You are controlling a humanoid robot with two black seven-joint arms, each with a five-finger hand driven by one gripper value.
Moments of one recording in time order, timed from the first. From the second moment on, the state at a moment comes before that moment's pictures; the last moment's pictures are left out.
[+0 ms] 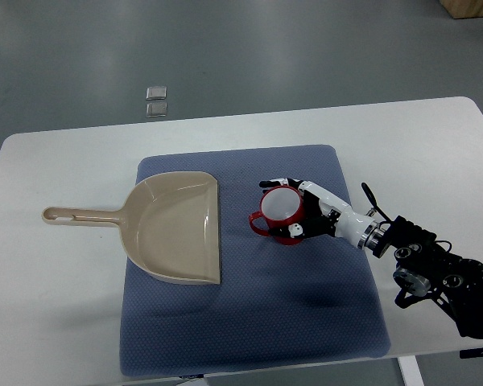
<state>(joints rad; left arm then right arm) 0.00 0.00 0.05 -0.22 0.08 -0.02 0.09 0.52 -0.17 0.62 0.76 -0.92 0.33 0.61</state>
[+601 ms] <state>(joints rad) 0.00 0.00 0.05 -0.22 0.08 -0.02 0.09 0.48 -0.11 0.62 0.77 -0.92 0.32 0.61</state>
